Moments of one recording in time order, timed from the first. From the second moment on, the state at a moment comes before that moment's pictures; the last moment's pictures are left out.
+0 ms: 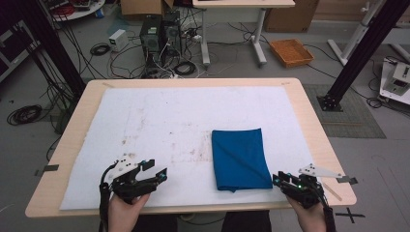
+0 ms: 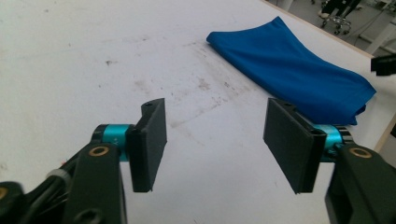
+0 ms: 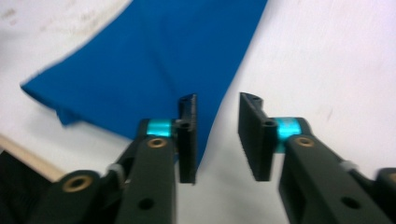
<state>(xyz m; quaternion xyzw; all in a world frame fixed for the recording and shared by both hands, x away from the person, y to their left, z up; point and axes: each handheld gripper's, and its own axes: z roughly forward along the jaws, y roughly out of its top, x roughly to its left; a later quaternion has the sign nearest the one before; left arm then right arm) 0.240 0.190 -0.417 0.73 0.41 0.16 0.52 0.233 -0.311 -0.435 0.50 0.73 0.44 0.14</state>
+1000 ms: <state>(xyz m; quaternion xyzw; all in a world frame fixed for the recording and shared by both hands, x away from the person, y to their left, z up) 0.295 0.233 -0.388 0.74 0.35 0.22 0.54 0.332 -0.321 -0.384 0.45 0.72 0.49 0.18</state>
